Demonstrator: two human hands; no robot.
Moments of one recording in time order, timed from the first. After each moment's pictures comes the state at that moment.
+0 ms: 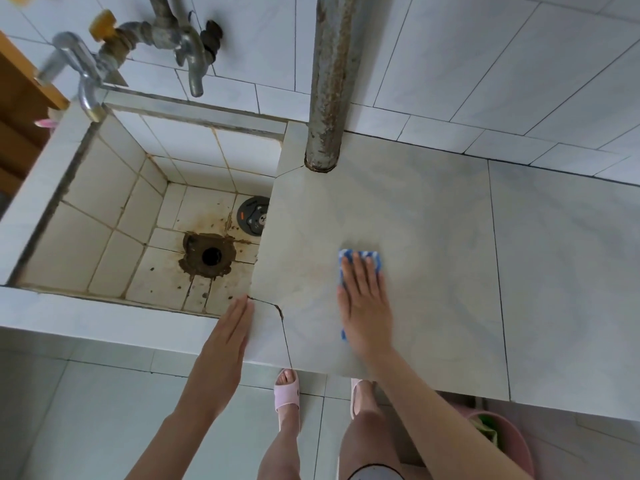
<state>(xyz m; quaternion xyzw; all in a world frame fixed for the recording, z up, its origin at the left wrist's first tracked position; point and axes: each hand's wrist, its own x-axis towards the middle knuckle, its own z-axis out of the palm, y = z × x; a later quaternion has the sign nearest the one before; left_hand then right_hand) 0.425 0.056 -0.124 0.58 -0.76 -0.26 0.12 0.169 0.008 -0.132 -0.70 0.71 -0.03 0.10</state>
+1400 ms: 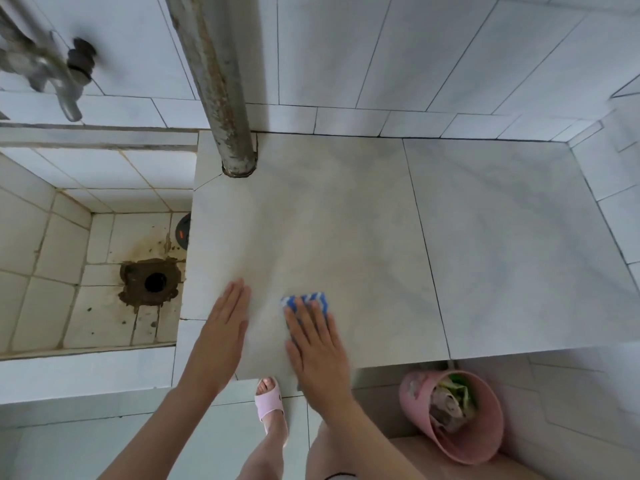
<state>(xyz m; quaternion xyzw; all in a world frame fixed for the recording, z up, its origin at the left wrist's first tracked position) 0.340 0.011 -0.121 0.52 -0.82 -0.25 0.09 0.168 0.096 -0.126 -0.67 0.72 -0.08 0.15</state>
